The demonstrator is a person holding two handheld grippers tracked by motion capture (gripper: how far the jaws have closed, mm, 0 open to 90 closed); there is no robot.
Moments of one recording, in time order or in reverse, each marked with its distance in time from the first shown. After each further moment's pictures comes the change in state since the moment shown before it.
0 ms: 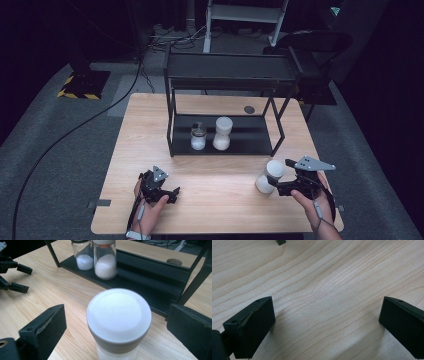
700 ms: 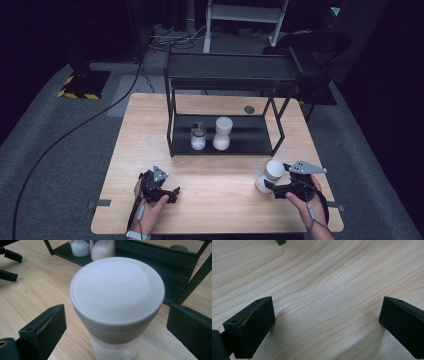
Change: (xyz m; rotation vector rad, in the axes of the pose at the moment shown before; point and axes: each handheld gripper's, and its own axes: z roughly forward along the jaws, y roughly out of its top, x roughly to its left) left arm 0.000 0.000 0.000 0.000 0.001 -0.001; right arm -0.003 -0.017 0.020 0.038 -0.006 0.002
